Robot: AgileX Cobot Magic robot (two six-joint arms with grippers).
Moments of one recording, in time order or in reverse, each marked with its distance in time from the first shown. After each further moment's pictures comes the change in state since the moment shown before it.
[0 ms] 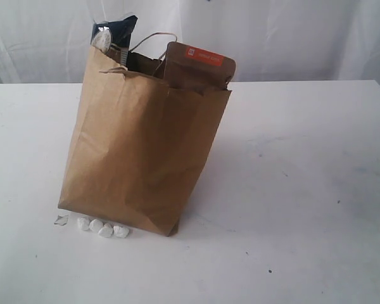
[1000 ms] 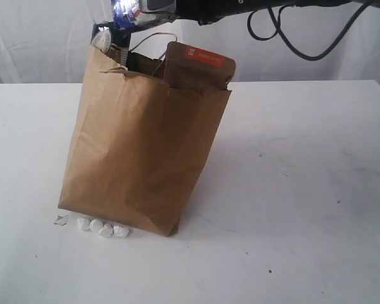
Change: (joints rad) left arm 0.000 0.000 0.000 0.002 -0.028 0.000; right arm 0.246 0.308 -0.004 0.214 -0.324 -0.631
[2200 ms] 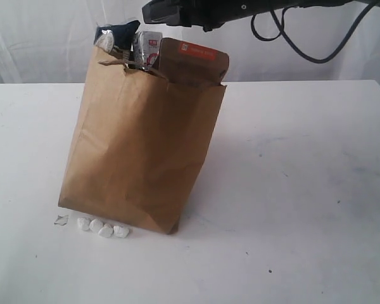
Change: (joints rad) left arm 0.000 0.000 0.000 0.000 -0.009 0.000; right arm 0.001 -0.004 0.000 -0.079 0.018 -0.025
